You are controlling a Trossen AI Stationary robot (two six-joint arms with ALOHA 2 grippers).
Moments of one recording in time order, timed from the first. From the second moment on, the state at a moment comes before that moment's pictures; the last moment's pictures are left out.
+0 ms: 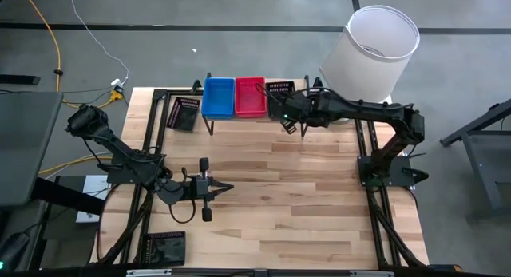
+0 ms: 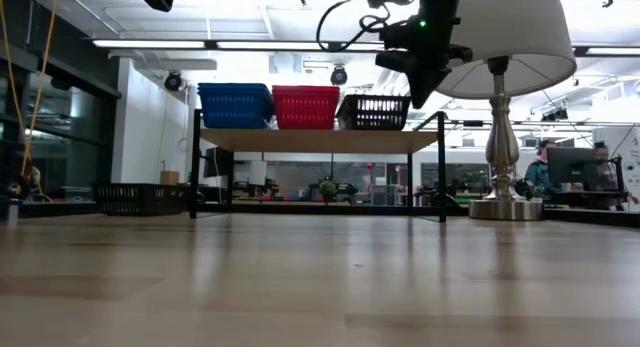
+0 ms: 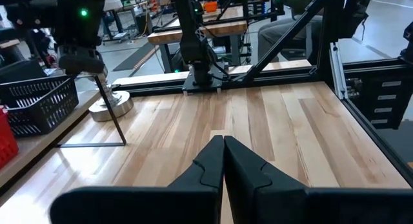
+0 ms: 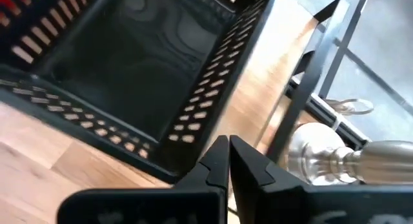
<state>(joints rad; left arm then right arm) -0.52 1.26 0.63 0.38 -0.77 -0.02 -0.23 1.63 1.48 -1.15 0.59 0.60</state>
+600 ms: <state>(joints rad) -0.54 1.22 0.74 -0.02 -0.62 -0.02 -0.03 1.02 1.01 -0.96 0.59 0.59</state>
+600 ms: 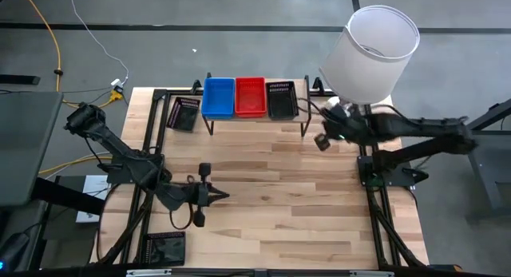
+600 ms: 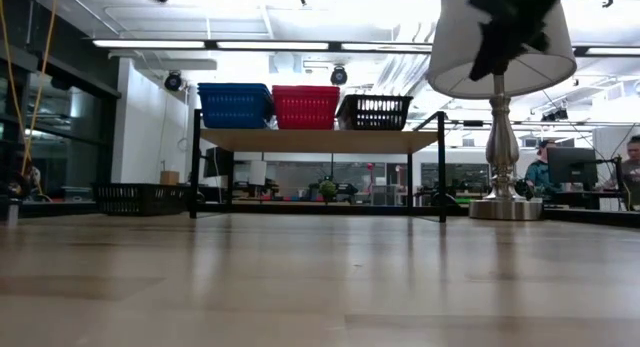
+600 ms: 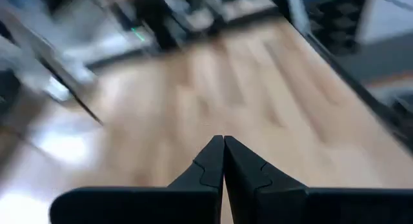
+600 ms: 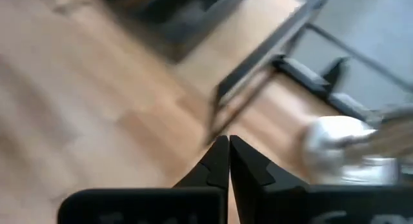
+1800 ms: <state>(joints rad) -0.93 1.56 1.08 -0.89 -0.07 -1.18 0.11 0.77 0.69 -0.56 0.57 0.51</state>
